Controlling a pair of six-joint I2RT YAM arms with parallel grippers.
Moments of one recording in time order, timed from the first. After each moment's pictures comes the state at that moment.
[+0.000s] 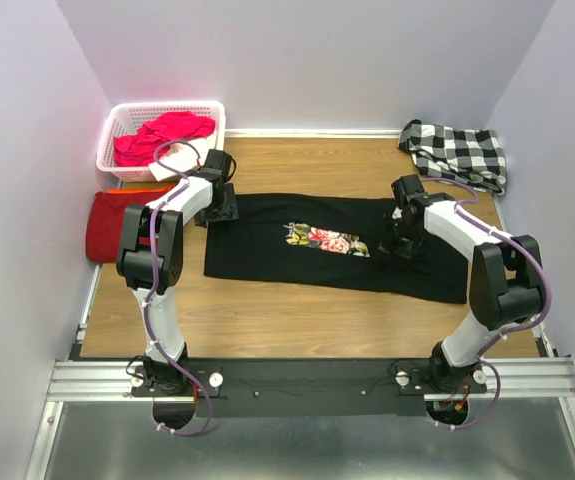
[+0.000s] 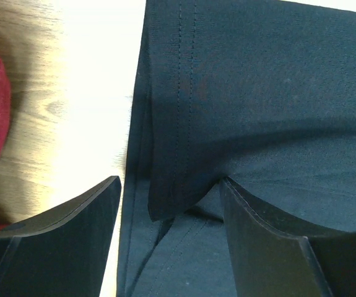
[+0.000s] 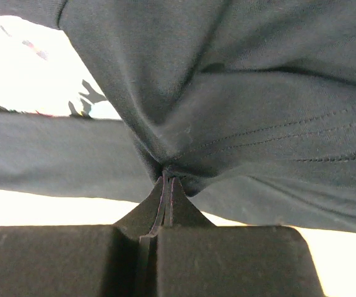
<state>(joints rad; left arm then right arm) -0.20 1.98 1.42 -0.61 -0.19 -0.37 0.22 1.68 1.11 -0.76 -0.16 0.51</state>
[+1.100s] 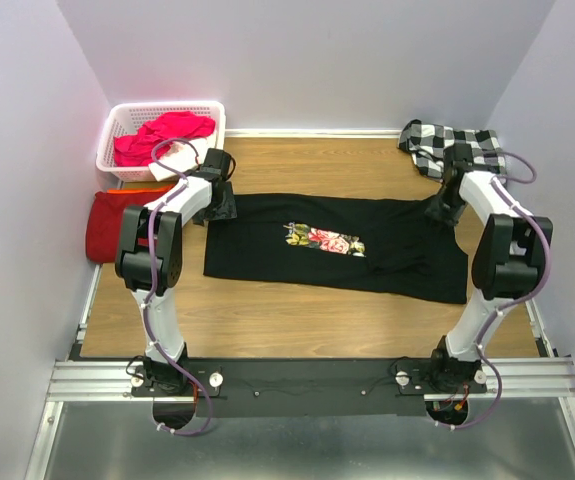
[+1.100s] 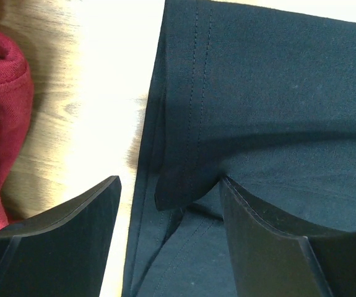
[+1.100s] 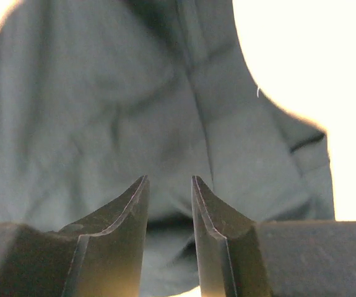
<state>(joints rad) -0.20 1.97 1.42 -0.61 -0.22 -0.37 -0.07 1.82 1.36 -0.81 0.17 0.53</state>
